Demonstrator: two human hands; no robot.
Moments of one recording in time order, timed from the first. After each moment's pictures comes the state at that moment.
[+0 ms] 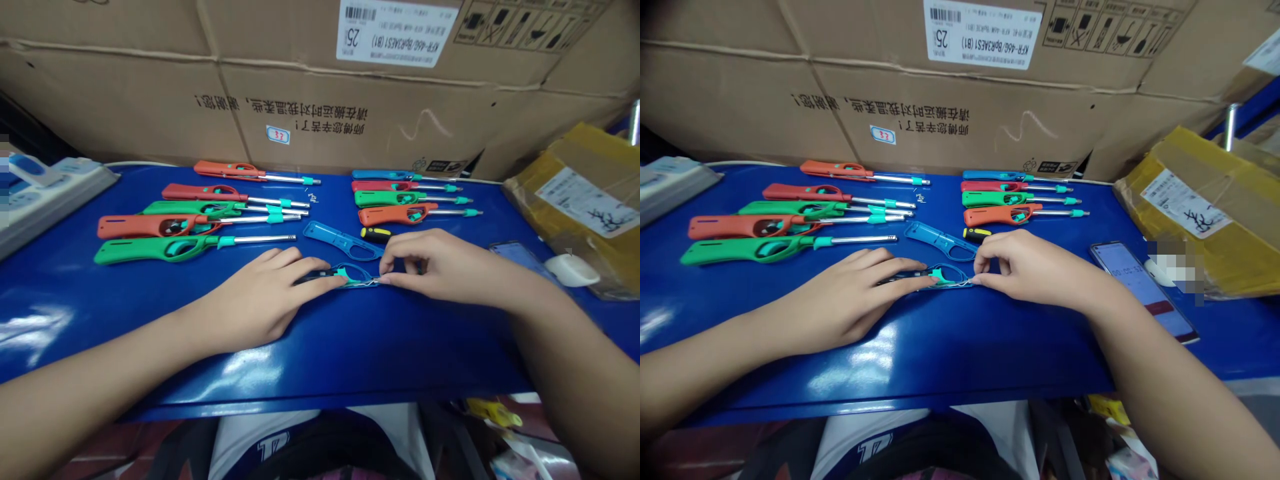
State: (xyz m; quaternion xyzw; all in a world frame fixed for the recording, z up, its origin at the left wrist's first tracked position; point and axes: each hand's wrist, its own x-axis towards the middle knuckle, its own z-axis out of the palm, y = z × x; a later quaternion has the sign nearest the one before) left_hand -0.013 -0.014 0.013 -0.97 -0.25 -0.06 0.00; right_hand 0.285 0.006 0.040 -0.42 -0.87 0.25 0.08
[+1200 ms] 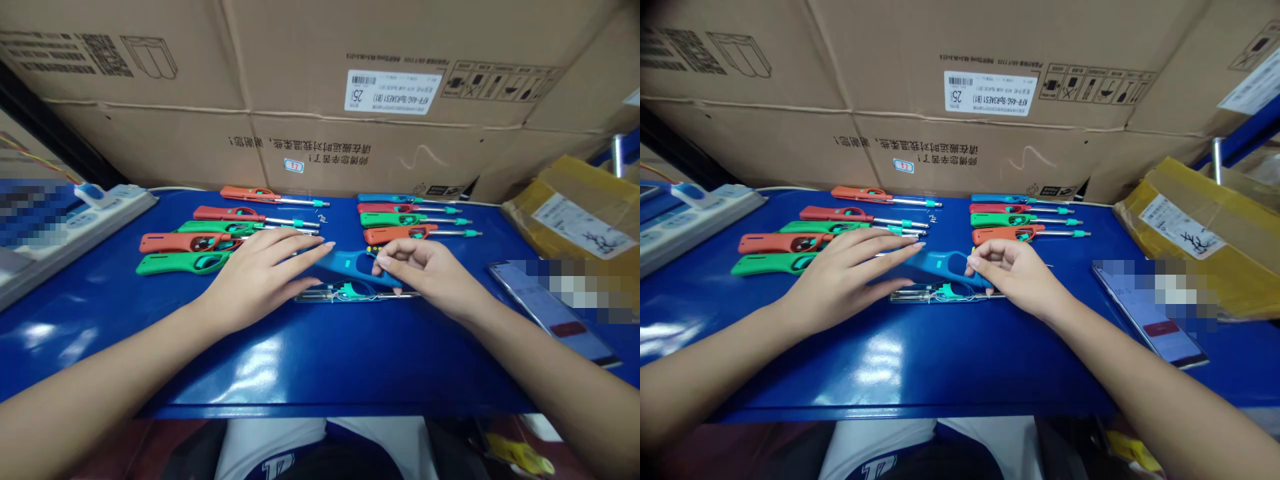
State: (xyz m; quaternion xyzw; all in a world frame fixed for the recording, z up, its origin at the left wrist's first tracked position) left_hand -0.032 0.003 0.026 -0.92 -0.28 -0.24 0.11; right_hand 0.256 -0.002 0.029 -0.48 -0.64 0.49 0.35
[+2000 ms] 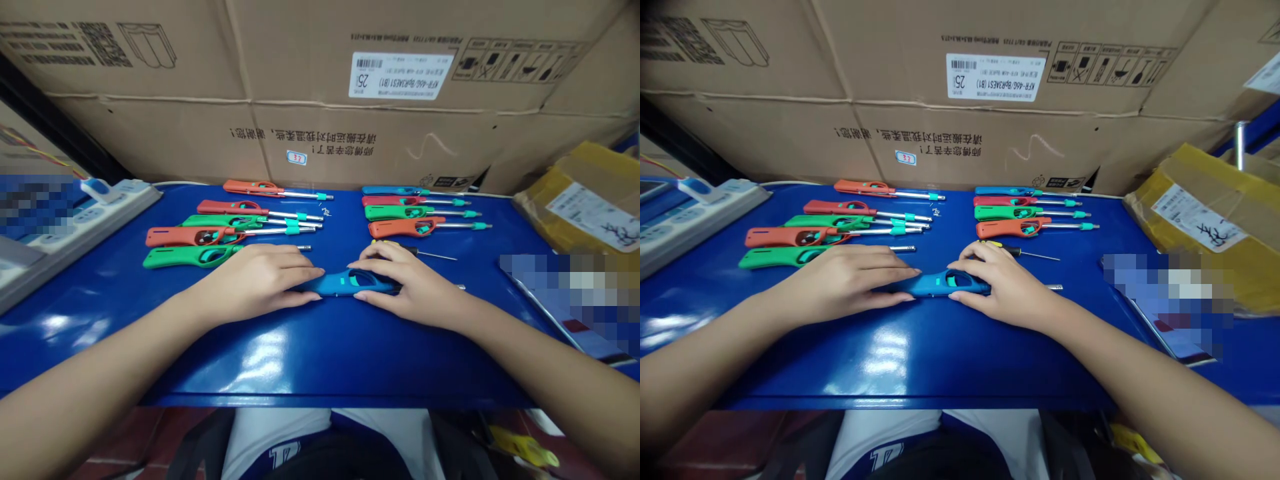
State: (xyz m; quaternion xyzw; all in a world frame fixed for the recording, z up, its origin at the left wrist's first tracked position) left_hand -0.039 0.004 0.027 -0.96 -0.21 -0.16 0.05; right_hand 0.254 -0.004 0.005 -0.35 -0.89 0.17 0.22
